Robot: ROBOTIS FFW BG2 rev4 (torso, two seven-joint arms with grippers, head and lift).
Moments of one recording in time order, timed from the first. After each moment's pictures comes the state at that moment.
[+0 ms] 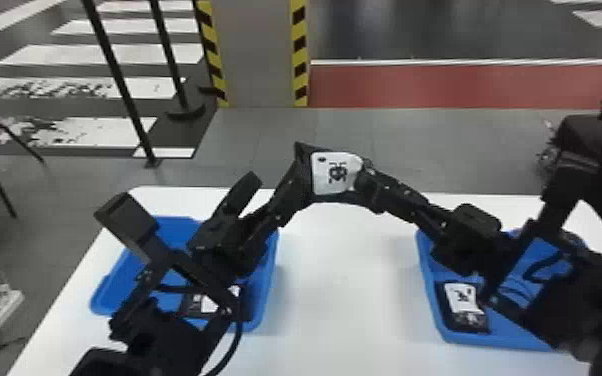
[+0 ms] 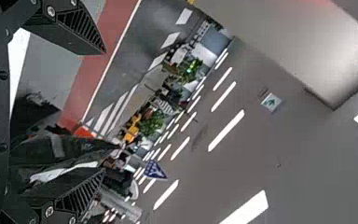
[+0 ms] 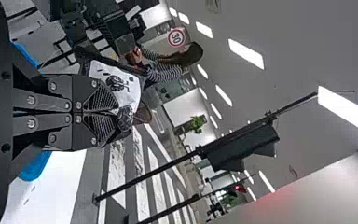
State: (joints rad) left arm 0.28 0.07 -0.08 -2.16 0.66 0.27 -0.19; right arm 0.07 -0.13 0.04 -2.04 -0.59 0.59 0.65
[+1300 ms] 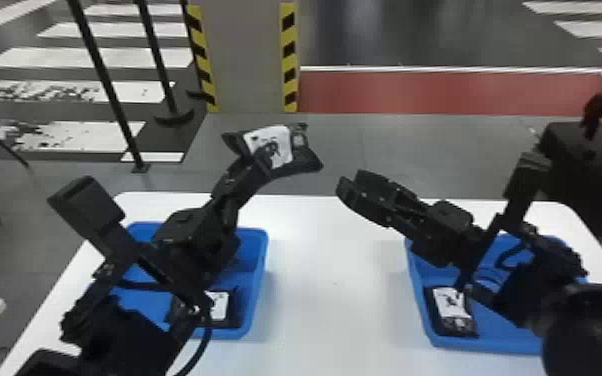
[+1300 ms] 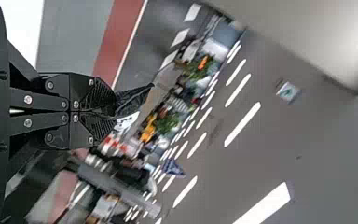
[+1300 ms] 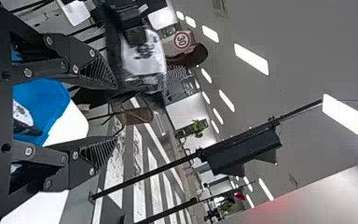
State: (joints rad) left arm 0.30 0.06 -0.03 -2.29 0.59 0.36 -0.10; right arm -0.02 -0.14 0.06 -1.87 -0.51 0.50 0.71
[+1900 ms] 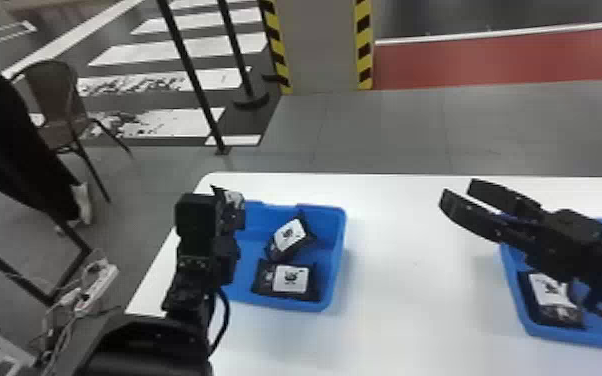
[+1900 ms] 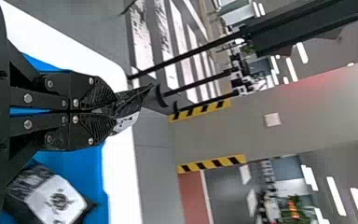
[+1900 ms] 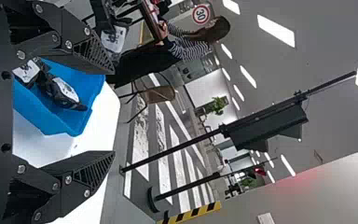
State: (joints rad) left arm 0.30 0.03 0.09 -2.16 -0.25 0.59 0.05; right arm 0.06 -0.13 0.01 -1.91 -0.43 0.56 0.70
